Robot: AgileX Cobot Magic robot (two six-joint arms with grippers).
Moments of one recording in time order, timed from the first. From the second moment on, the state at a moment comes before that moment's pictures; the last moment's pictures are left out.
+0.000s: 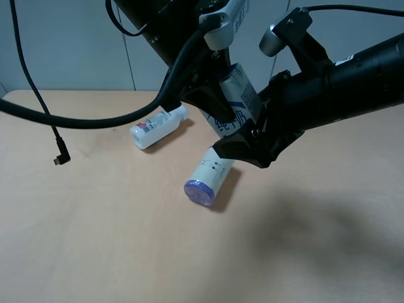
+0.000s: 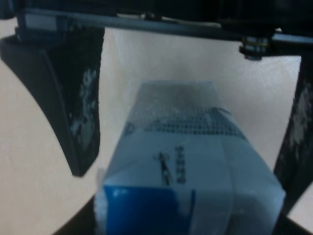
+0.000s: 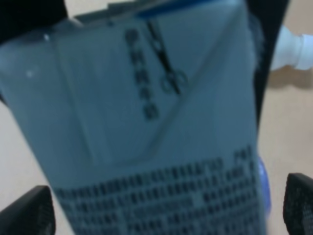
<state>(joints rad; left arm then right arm) -0.62 1.83 -1.58 -0.63 1.02 1.45 0.58 1.30 -0.79 0.87 0.46 -1.08</state>
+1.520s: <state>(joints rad) -0.62 1.83 -1.58 -0.68 1.03 1.45 0.58 1.36 -0.79 0.93 0.45 -1.22</state>
